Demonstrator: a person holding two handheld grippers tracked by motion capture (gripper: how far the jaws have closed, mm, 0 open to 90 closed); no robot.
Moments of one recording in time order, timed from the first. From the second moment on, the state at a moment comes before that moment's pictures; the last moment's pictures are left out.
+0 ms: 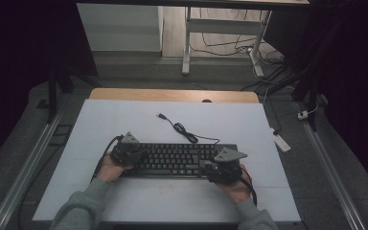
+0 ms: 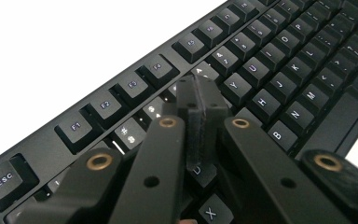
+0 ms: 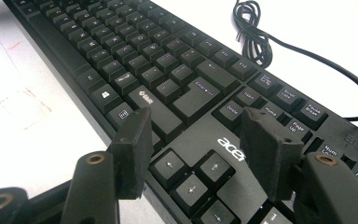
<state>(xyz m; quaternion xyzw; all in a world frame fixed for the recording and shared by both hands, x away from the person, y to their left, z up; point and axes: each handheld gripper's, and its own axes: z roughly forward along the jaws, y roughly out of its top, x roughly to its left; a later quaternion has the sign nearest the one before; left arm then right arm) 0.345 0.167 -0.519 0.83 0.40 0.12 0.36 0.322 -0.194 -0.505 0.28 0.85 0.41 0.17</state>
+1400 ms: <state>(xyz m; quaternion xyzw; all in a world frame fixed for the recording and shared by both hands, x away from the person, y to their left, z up) 0.330 0.176 -0.503 0.82 0.41 0.12 0.38 0.322 -0.196 -0.503 0.28 0.85 0.41 0.17</state>
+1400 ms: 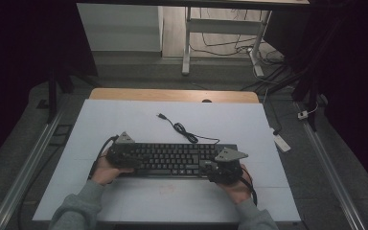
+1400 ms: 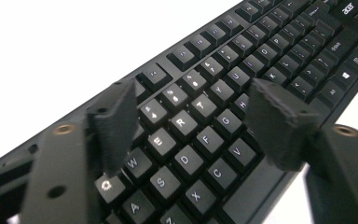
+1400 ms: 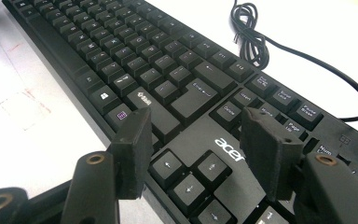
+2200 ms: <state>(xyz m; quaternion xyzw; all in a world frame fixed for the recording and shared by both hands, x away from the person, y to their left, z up) 0.320 0.187 -0.496 0.82 0.40 0.11 0.38 0.323 -0.196 -0.503 0.28 0.85 0.42 0.17</state>
